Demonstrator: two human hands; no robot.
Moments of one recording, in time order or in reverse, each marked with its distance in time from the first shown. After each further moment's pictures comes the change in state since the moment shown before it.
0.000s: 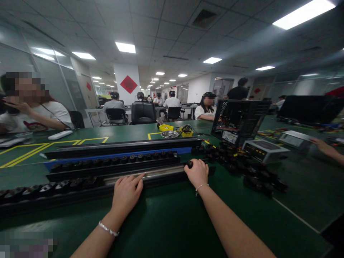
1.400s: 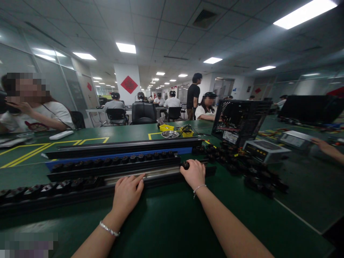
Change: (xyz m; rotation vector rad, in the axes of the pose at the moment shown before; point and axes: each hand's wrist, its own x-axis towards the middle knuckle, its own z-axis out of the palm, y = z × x) left_hand 0.000 0.000 0.000 0.002 0.011 0.006; right_hand -0.006 -0.012 0.002 0.022 -0.038 -0.050
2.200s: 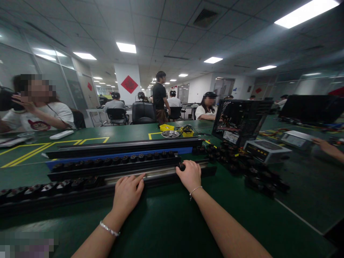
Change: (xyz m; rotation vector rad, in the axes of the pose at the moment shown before) left_hand 0.000 0.000 0.000 -0.004 -0.007 -0.014; right_hand -0.008 -0.015 0.004 0.054 0.012 -0.064
